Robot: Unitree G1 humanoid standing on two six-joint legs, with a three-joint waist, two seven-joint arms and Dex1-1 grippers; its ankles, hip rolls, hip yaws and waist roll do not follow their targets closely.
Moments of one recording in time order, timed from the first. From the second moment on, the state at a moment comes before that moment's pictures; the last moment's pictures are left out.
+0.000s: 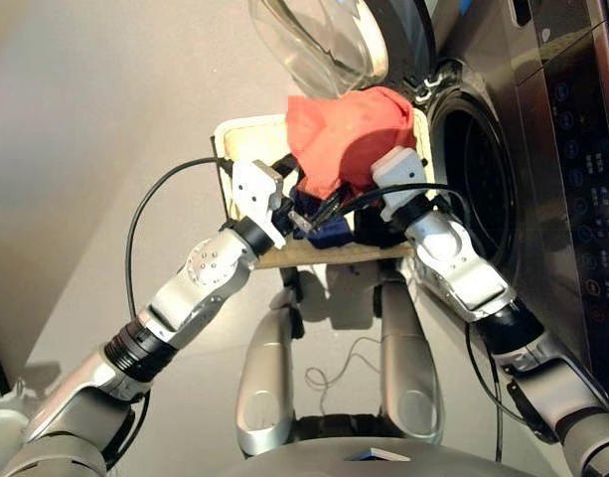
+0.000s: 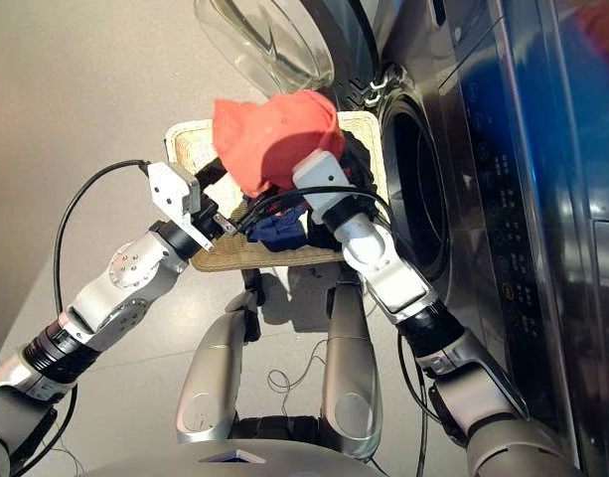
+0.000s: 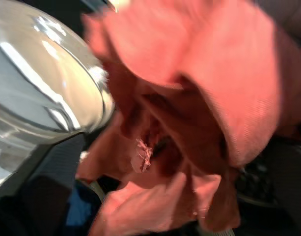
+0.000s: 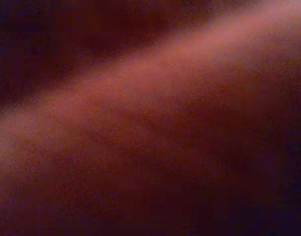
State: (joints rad) left arm -0.42 0.58 -0.51 -0.19 -0.68 -0.16 -0.06; right arm -0.51 -0.47 0.41 0.03 0.11 -0.12 -0.12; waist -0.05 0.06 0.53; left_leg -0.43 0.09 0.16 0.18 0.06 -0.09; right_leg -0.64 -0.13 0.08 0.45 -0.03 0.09
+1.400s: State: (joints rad) left arm -0.47 0.32 -0.50 -0.13 -0.53 -0.35 0.23; right arm -0.58 -0.35 0.11 0.93 0.42 -0.36 -0.49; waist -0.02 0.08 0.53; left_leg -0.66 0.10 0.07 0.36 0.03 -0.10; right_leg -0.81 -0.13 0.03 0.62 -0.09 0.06
